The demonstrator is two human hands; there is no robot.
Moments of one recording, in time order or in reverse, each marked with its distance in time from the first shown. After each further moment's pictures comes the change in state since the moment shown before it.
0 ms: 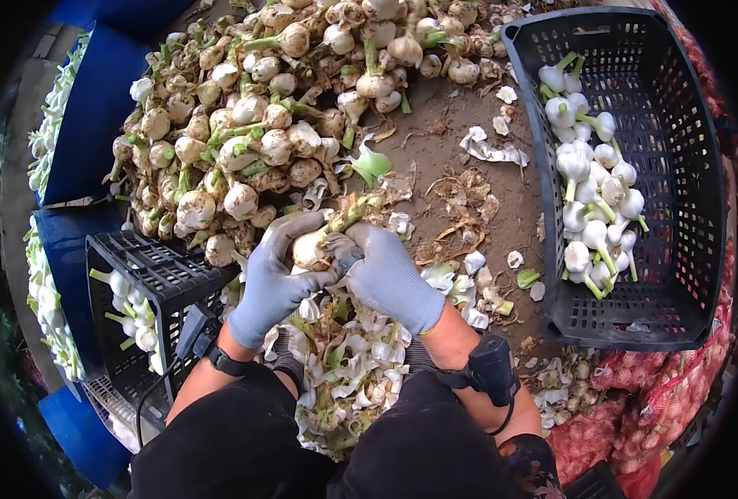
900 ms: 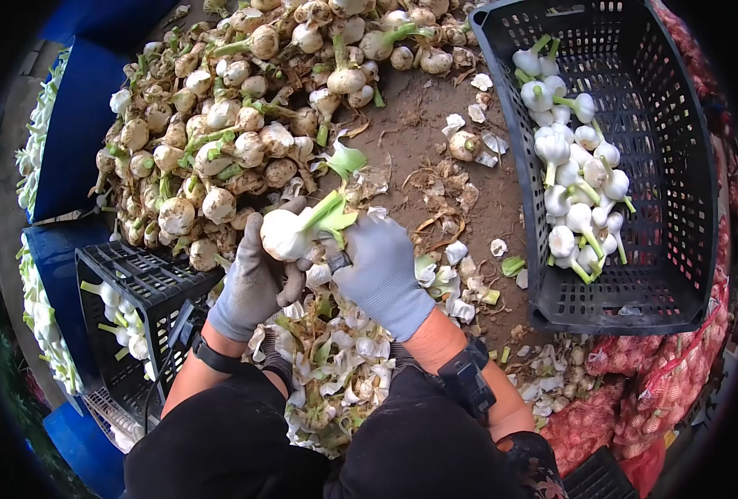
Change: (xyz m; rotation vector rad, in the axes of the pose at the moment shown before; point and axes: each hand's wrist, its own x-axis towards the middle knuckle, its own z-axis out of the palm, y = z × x) left_hand 0.010 0.020 0.001 -1.071 -0.240 -0.577; right_hand -0.011 0.013 -0.008 -0.505 0.318 -0.303
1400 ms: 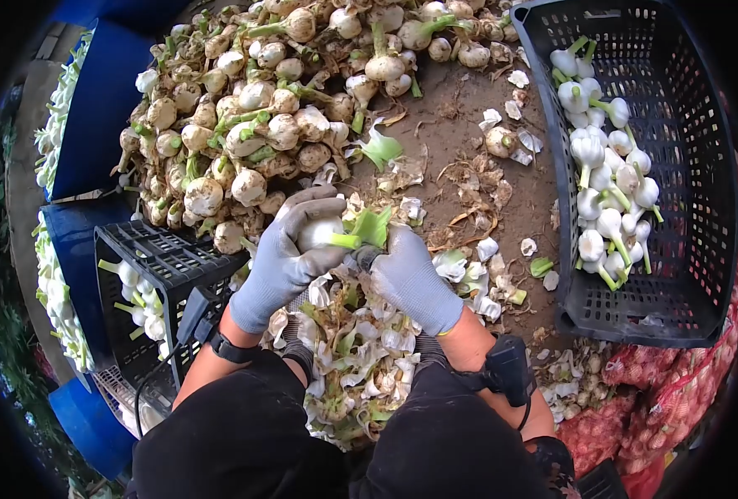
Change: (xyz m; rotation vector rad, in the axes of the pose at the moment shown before) left_hand 0.003 -0.005 -0.016 0.732 0.106 0.470; right_hand -0.011 -0.005 0.004 0.779 -0.334 0.695
